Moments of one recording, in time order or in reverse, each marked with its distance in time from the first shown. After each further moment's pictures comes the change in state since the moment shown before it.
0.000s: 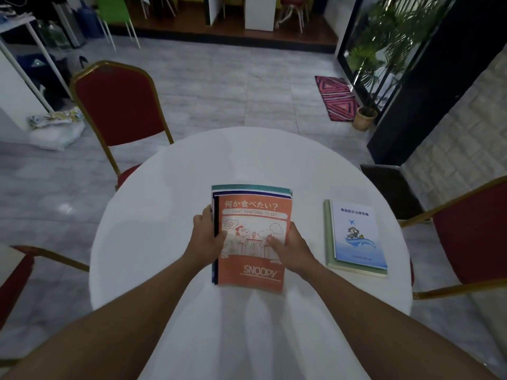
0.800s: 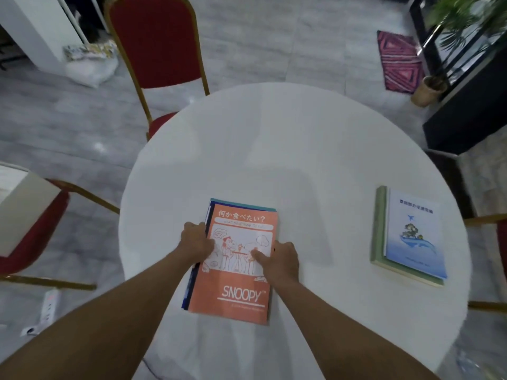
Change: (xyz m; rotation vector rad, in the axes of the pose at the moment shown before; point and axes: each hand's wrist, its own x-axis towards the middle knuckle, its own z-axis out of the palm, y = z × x) left_hand -0.027 -0.122 -0.027 0.316 -0.162 -0.529; right_hand 0.005 0.050 0.147 -0.484 0.066 0.203
